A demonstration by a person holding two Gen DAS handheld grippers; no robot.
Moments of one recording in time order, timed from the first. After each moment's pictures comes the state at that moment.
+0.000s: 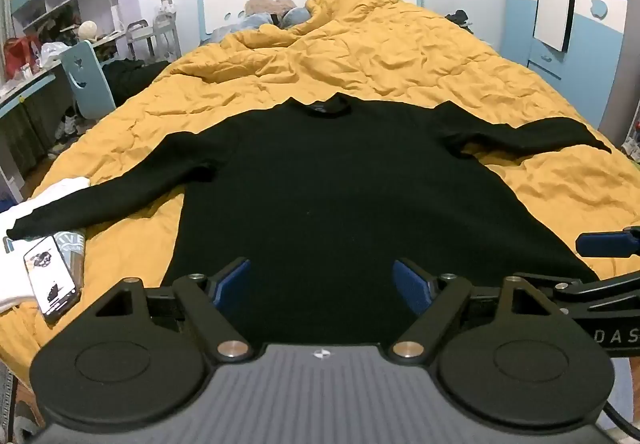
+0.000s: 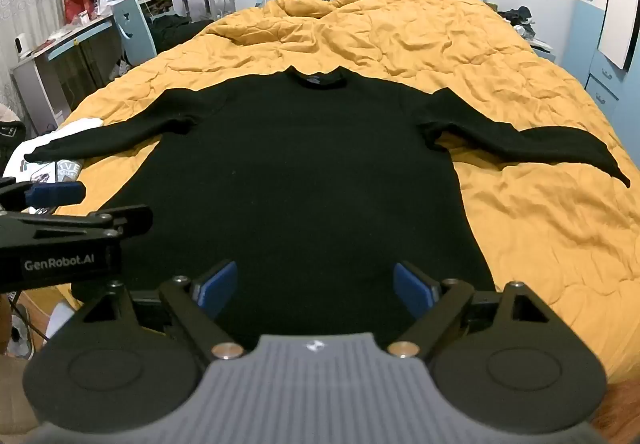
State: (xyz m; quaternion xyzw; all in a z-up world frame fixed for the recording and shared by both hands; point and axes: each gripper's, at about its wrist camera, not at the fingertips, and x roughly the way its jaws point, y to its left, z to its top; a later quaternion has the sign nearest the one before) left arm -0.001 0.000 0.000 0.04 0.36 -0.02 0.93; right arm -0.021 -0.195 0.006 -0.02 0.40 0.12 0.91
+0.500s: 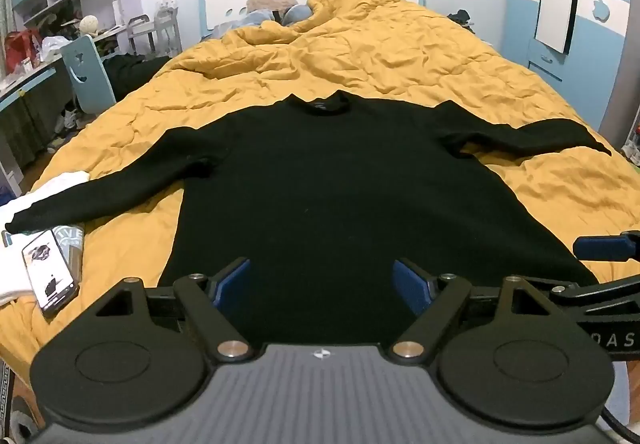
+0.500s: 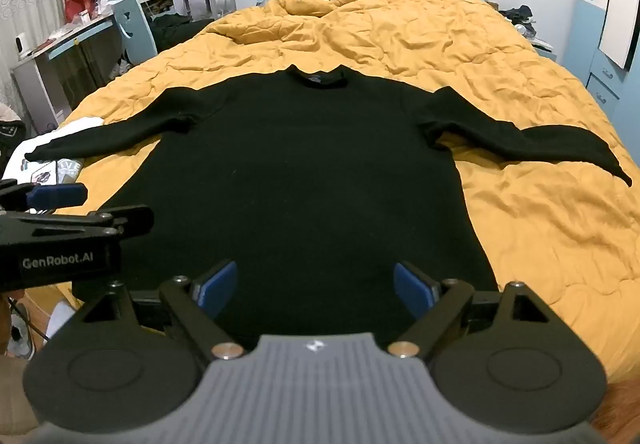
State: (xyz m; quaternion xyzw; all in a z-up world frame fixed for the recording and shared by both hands) left arm 0.001 -0.001 -0.005 0.03 0.36 -0.02 0.93; right arm -0.021 -0.195 0.006 -0.02 0.41 0.12 0.91
